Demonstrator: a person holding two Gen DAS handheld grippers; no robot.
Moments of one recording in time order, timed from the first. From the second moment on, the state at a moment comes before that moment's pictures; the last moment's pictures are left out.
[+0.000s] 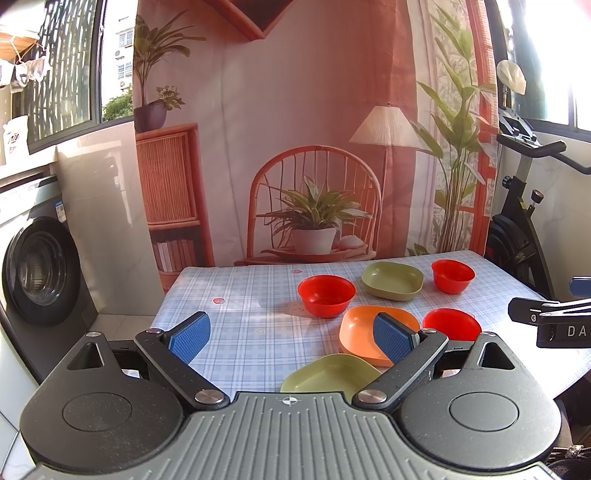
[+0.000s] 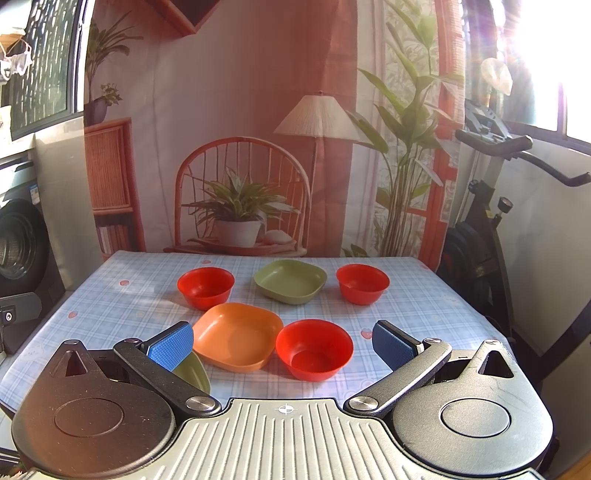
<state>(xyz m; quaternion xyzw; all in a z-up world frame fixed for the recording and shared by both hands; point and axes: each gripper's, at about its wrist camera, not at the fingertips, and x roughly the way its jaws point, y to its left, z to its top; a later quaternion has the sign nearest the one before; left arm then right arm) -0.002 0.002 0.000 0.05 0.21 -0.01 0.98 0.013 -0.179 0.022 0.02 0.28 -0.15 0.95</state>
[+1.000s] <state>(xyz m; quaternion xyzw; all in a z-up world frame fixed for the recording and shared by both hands) 0.047 0.032 0.022 0.05 0.20 0.04 0.98 0.067 -0.193 0.057 0.00 0.18 -0.05 0.98</state>
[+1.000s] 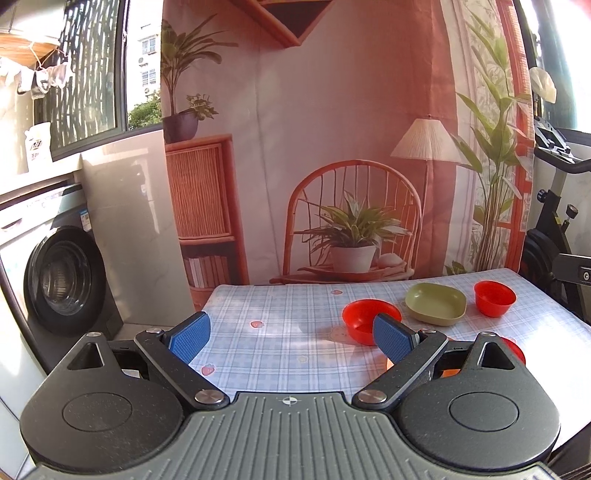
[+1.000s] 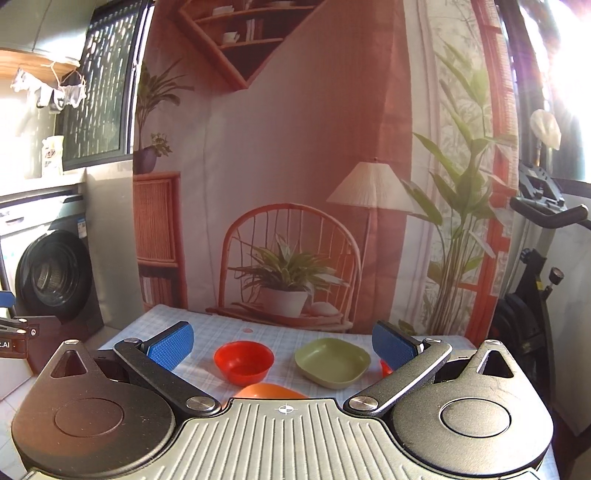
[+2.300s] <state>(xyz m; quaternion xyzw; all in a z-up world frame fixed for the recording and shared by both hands) 0.172 0.050 -0.155 -0.01 0.42 -0.02 0.91 0.176 -0.153 -0.152 0.00 0.45 0.02 0.90</state>
